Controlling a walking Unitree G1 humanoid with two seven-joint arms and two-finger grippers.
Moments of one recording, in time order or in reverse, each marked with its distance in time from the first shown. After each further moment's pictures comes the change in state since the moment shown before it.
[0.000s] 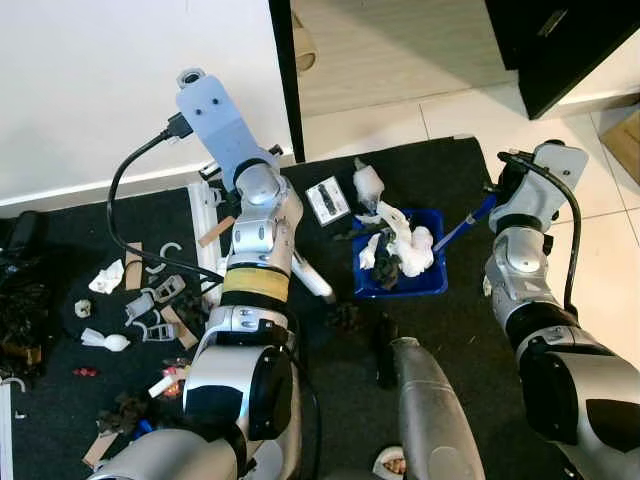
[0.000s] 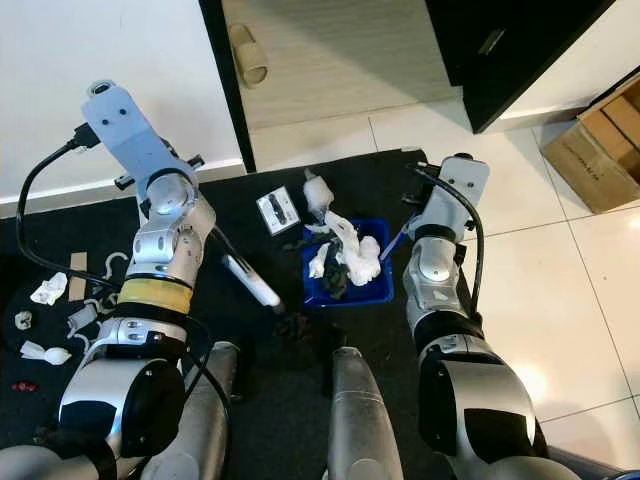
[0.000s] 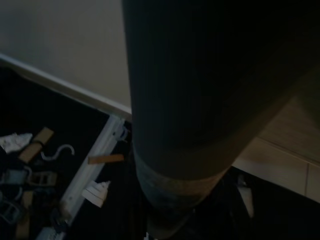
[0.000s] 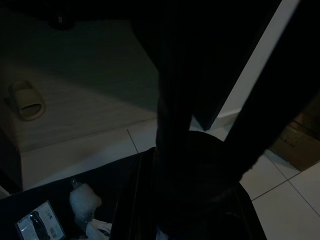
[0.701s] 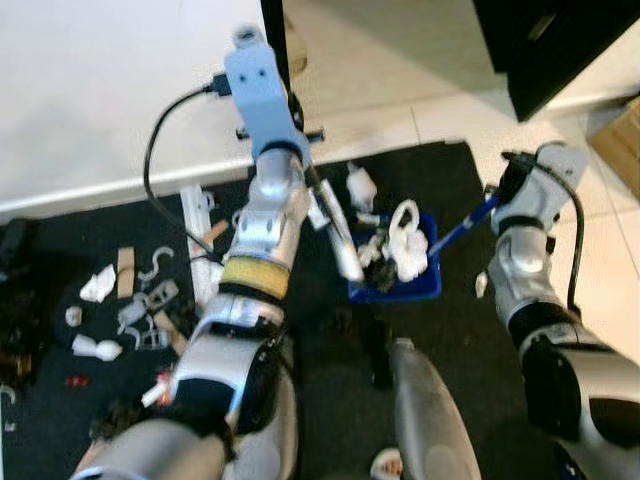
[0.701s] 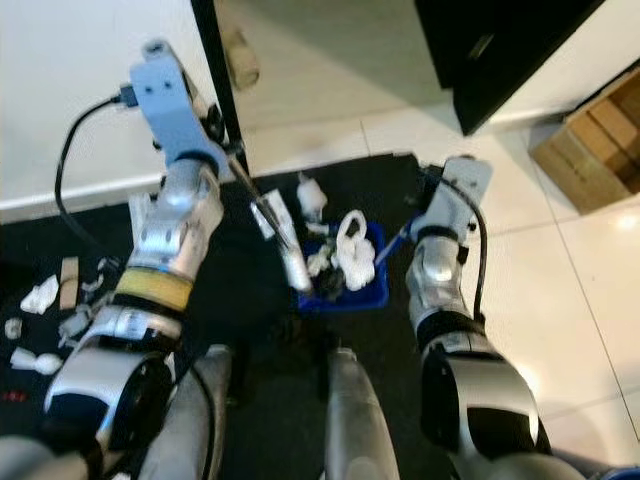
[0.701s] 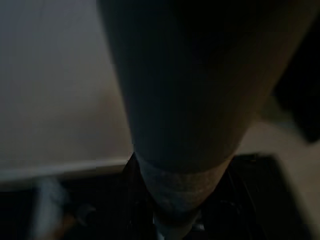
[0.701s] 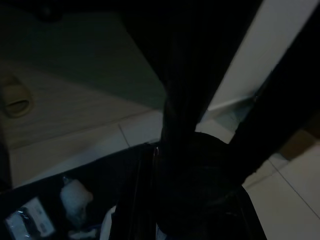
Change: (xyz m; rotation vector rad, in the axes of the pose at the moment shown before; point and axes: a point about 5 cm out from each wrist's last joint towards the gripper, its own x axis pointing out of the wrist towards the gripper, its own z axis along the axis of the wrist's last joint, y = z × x) left arm 0.005 0.007 -0.003 0.392 -0.141 -0.484; right arm -0.002 -0.010 -0.009 0.011 0.057 -0.021
